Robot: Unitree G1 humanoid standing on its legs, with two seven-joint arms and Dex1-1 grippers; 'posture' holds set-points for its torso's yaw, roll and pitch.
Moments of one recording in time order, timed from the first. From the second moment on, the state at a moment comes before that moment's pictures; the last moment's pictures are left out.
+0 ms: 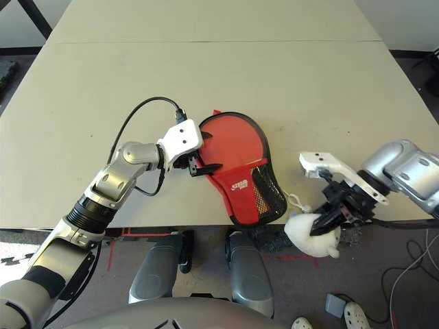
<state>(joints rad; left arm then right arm) -0.54 0.34 -0.39 0.05 0.00 0.36 -0.84 -0.66 -1.32 0.66 0.09 0.54 0.61 1.61</state>
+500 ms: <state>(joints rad) -0.58 0.33 -0.09 -0.10 -0.21 0.52 -0.78 -0.88 -0.99 0.33 0.48 0.68 0.66 1.42</state>
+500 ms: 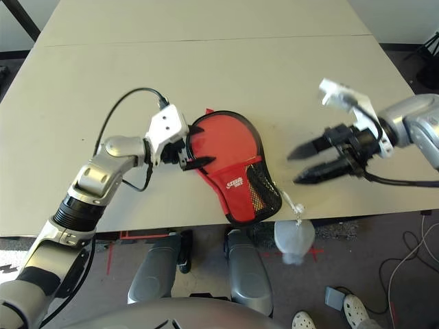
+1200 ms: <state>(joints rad) -0.58 0.30 0.34 0.29 -0.22 0.18 -0.19 -0.96 -0.71 -0.20 1.18 0.35 -0.01 0.49</state>
